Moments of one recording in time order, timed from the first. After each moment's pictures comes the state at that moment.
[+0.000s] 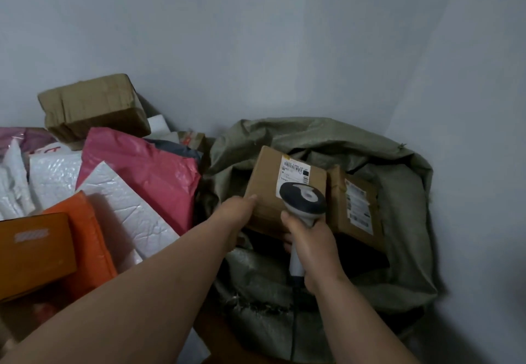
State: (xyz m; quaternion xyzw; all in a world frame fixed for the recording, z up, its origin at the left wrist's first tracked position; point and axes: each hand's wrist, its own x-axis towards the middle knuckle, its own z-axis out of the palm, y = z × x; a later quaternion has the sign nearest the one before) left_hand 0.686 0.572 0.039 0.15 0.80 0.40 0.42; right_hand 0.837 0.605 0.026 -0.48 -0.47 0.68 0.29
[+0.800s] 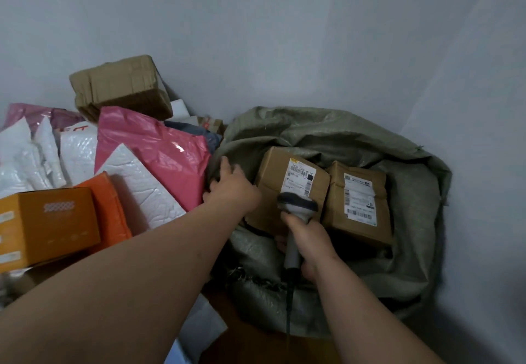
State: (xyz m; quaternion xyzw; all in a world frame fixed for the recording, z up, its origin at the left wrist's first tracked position) left_hand 0.664 0.540 0.060 0.33 0.91 0.14 0.22; right_hand 0.814 0.586 -0.008 -0.53 -0.44 0.70 0.17
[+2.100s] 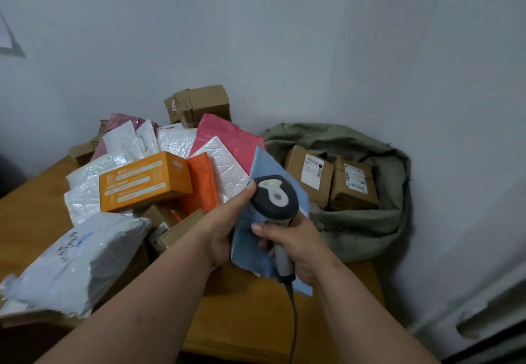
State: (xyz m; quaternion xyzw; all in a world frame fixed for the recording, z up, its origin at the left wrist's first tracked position) left_hand 0.749 0.229 0.129 0.13 0.51 0.60 0.61; right_hand 0.881 0.309 0.106 -0.31 -0.62 0.69 0.20
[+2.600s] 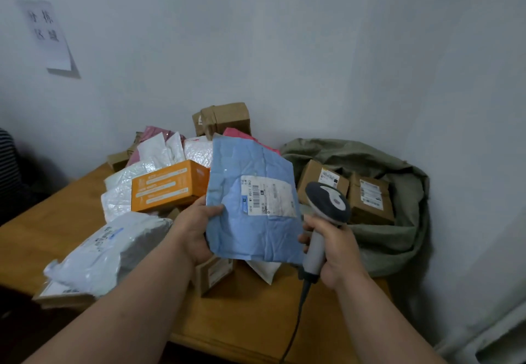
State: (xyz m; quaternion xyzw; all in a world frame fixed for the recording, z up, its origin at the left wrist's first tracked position) left_hand 0.728 0.184 0.134 0.04 0.53 0.73 0.42; right_hand 0.910 0.323 0.106 -0.37 -0.44 0.74 0.34
